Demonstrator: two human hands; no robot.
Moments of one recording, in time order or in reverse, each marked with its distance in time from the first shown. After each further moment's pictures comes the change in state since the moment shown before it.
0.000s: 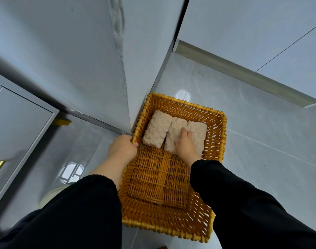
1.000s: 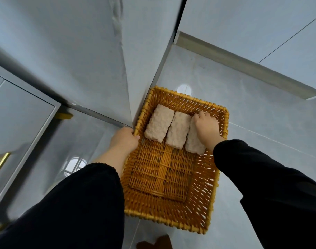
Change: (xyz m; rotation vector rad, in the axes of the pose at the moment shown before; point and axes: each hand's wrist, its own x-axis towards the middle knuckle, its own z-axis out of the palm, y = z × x) left_hand -0.003 0.004 -0.006 -0.010 -0.036 -0.001; right_hand 0.012 0.009 -0.078 -0.911 0.186 -0.362
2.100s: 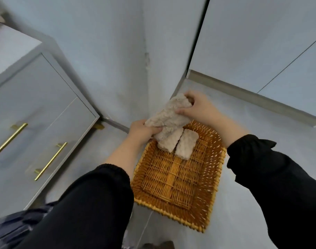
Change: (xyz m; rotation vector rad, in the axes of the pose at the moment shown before) left_hand -0.113 0.055 -0.069 -0.820 0.072 0.074; right_hand -0.043 -0.021 -0.219 1.124 0.022 -0.206
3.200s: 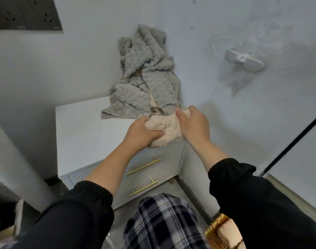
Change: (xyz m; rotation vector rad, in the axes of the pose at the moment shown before) left_hand -0.180 0.069 -0.292 0.120 0.680 0.466; right_hand -0.008 -0.340 0.152 -0.061 0.340 -0.663
